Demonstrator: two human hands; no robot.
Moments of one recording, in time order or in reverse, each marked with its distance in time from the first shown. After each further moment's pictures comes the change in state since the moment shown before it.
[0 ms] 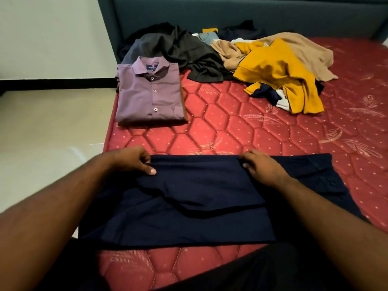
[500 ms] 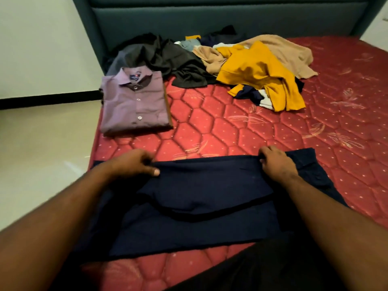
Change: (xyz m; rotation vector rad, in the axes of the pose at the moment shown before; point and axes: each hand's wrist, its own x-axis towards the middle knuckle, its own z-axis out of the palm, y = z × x) left_hand -0.003 0.063 0.006 0.025 0.123 0.092; right_hand -0.025 0.056 -0.017 -0.099 0.109 0.410
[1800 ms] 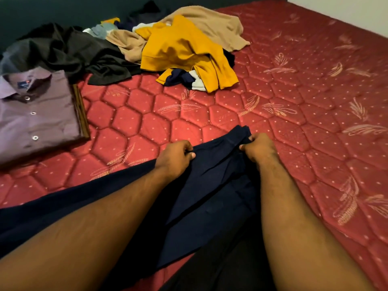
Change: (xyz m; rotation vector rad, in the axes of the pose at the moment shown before) left_hand 0.163 0.215 0.154 -0.081 0.264 0.145; right_hand -0.007 0.105 -0.022 0.706 0.067 0.667
